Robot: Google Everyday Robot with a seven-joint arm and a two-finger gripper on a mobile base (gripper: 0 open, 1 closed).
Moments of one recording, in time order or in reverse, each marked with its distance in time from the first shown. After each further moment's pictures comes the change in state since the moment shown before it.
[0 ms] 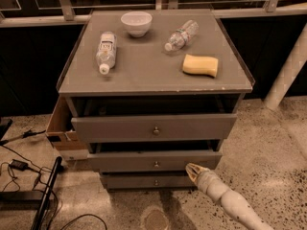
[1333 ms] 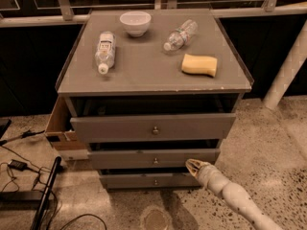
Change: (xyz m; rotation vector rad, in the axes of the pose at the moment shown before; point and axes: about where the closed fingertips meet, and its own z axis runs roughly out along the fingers) arm 0.000 -0.021 0.013 -0.014 -0.015 -0.013
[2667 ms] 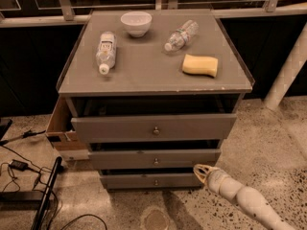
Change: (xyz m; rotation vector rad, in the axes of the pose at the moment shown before) arm -0.006 0.000 -0.054 -0.088 0.017 0.041
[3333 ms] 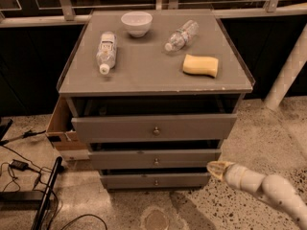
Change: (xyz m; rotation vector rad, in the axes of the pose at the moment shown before) arm 0.001 -0.033 -0.051 -0.138 -0.025 0.090
